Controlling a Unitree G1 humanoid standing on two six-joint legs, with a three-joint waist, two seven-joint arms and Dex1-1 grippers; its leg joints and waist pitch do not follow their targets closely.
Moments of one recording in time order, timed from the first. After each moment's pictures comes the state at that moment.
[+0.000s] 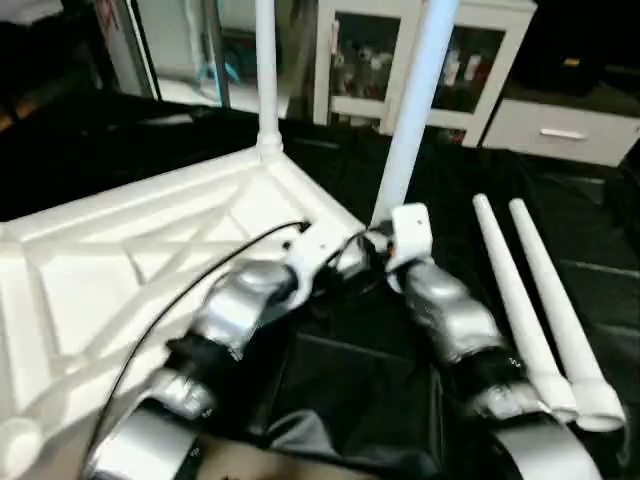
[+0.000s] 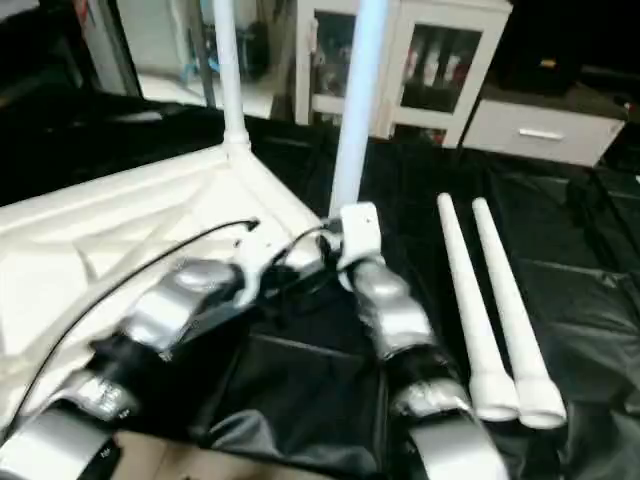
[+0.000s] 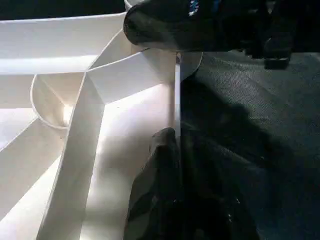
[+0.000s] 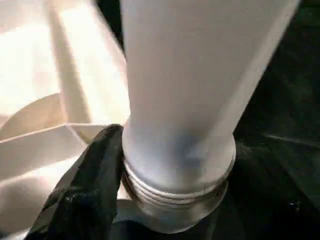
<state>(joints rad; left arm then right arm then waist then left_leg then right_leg) -0.65 0.12 -0.32 0.55 0.08 0.45 -0.59 -0.63 0.01 0.05 0.73 0.08 0.24 -0.01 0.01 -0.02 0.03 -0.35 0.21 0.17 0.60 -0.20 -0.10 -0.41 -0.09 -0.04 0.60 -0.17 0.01</state>
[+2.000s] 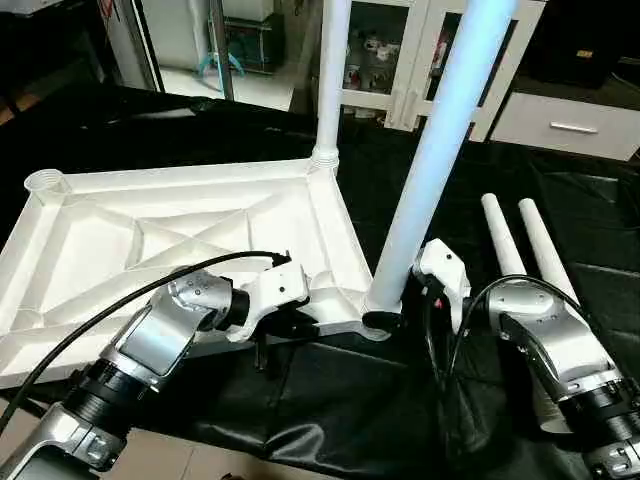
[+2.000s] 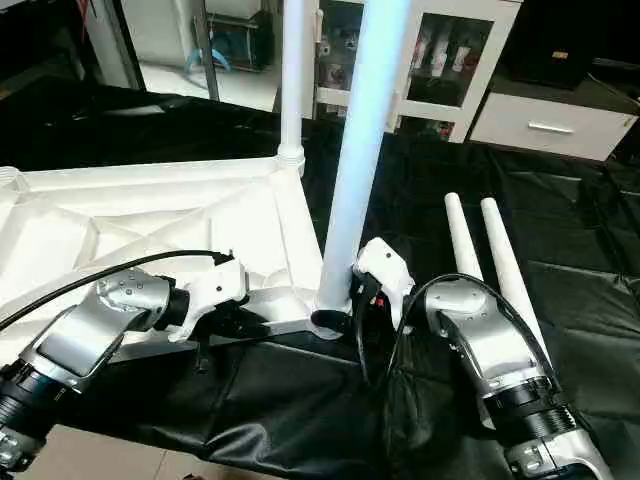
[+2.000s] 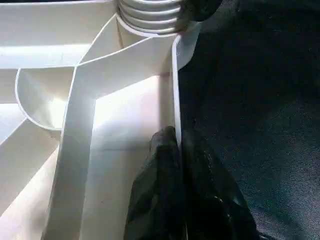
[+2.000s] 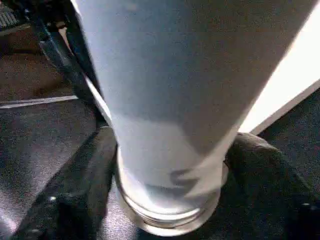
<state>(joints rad) -0.45 0.50 -0.43 0.13 -0.01 0.40 -1.12 -0.37 -0.48 0.24 0.22 0.21 0.32 1.01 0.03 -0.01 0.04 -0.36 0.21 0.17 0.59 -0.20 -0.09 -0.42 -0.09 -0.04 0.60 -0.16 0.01</state>
